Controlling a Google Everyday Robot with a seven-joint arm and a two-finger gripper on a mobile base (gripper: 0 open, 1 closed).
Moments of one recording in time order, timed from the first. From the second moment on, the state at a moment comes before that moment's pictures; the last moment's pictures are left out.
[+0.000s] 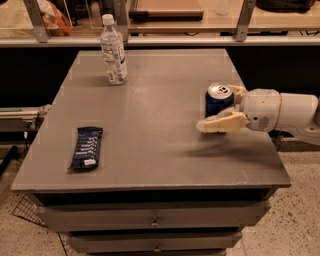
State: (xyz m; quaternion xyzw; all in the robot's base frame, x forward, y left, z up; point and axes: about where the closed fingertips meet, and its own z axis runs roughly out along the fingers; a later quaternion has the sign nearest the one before) arm 0.537 -0.123 0.889 -0.44 0.62 0.36 0.54
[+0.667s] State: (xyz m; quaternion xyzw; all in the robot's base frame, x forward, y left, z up) arm 0.546 -0.135 0.881 -0.43 0.63 0.33 0.55
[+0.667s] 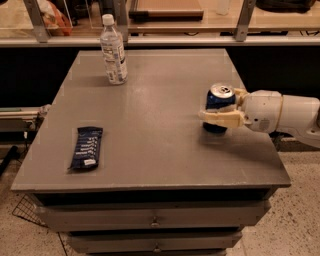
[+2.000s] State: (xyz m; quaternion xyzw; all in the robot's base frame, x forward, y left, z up) arm 0.572 -0.135 0.929 -0.44 0.61 0.32 0.57
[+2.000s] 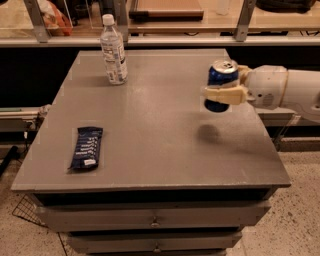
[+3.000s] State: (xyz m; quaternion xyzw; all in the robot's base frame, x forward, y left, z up) arm 0.495 0.000 0.906 -0.46 0.55 0.44 0.54
